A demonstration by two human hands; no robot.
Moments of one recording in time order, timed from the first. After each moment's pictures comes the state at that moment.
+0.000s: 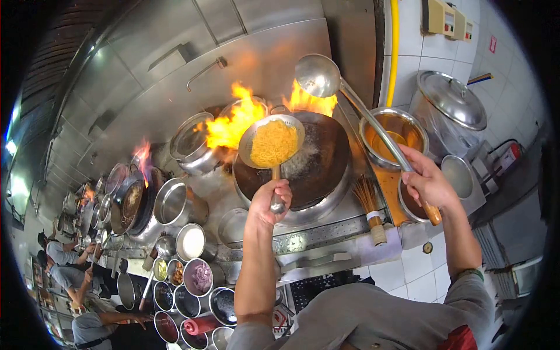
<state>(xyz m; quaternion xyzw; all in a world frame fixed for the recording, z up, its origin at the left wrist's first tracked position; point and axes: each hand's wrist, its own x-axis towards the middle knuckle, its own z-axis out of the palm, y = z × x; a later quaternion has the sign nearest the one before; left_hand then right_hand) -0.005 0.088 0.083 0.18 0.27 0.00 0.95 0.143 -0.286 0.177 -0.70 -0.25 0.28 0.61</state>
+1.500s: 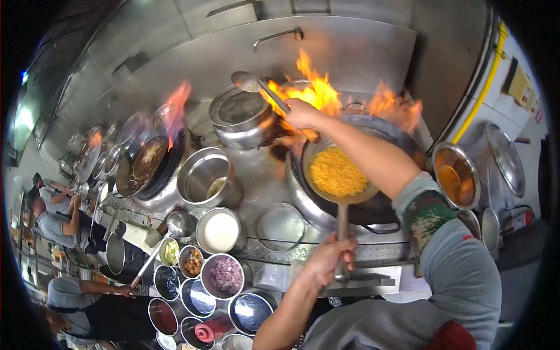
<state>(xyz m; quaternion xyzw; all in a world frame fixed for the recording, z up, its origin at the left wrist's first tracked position) -0.109 0.090 0.048 0.24 0.27 -0.02 0.93 0.161 0.309 0.114 -0.77 -0.53 0.17 0.31</state>
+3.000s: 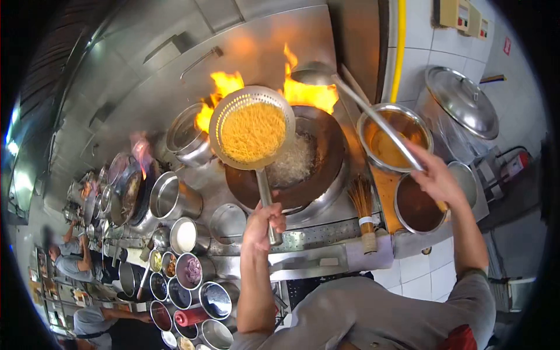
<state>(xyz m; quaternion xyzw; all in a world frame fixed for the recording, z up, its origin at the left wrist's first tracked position) -0.027 0.033 0.073 0.30 0.25 0.10 0.91 0.242 -0.317 0.133 -0.80 -0.44 0.07 0.40</state>
